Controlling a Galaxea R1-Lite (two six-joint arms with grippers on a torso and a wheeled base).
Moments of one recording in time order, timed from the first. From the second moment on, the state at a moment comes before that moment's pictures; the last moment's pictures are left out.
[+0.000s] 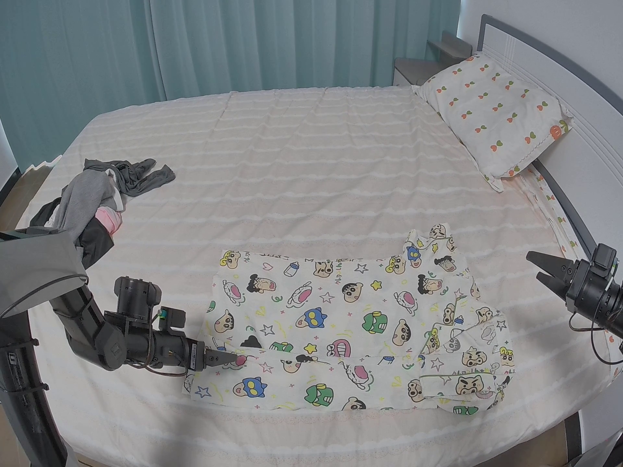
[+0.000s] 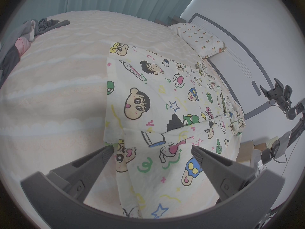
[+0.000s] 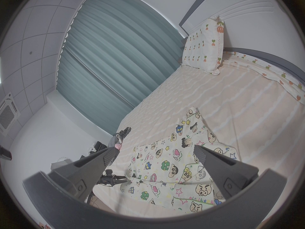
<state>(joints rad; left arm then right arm) -0.12 2.16 -0.60 -0.69 -0.47 0.00 -0.14 1.46 -0.24 -1.04 0.61 0.61</state>
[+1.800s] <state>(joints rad) -0.08 2.08 -0.58 -0.62 -0.44 -0.32 -0.13 1.48 -0.24 -1.04 0.62 0.60</state>
